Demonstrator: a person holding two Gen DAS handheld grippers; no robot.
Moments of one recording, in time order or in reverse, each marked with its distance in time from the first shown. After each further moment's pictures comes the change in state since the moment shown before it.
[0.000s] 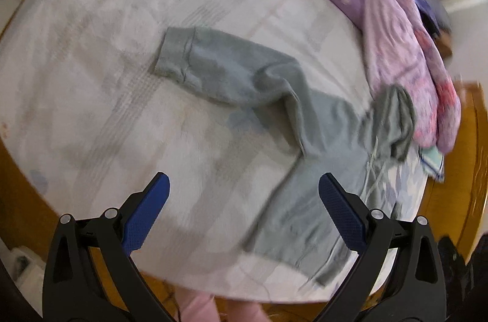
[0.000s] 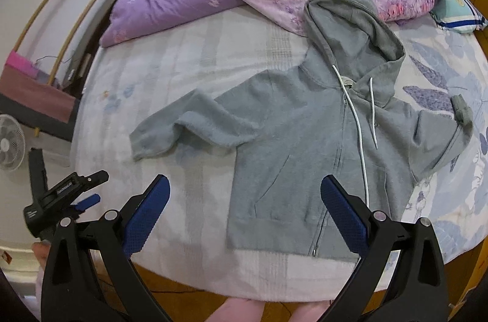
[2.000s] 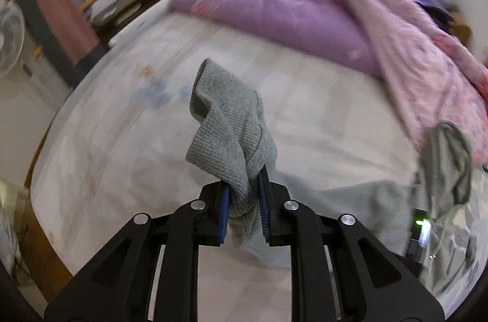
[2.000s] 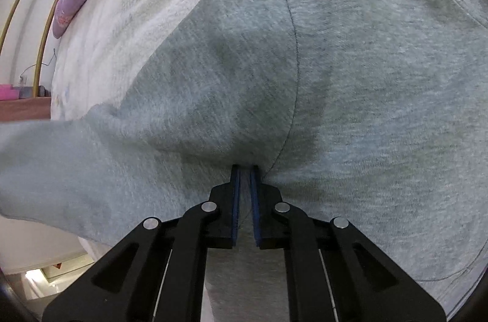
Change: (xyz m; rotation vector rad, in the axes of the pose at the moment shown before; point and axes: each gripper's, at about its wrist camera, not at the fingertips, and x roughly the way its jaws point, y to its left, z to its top) left arm 0.003 -0.114 0.068 0.293 -0.424 0.326; right arm 0.336 -0.046 0.048 0.152 0.303 0.201
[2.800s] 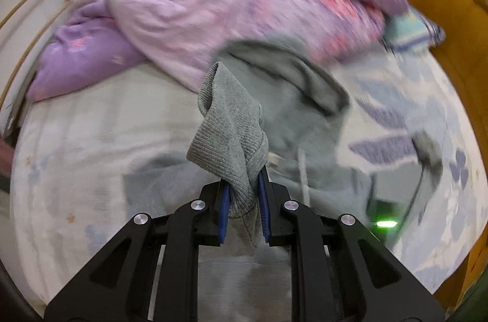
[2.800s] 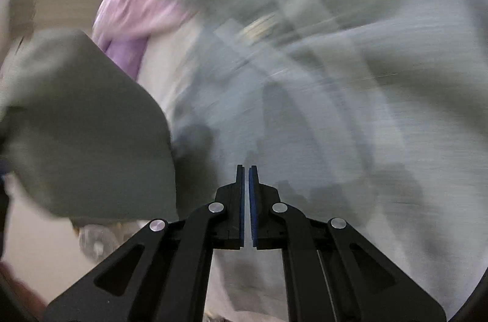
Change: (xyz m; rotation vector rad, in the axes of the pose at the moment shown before) left arm -0.047 -0.417 -0.142 0.552 0.036 -0.292; right arm -0.194 -0.257 -0.092 0.435 -0.278 0.286
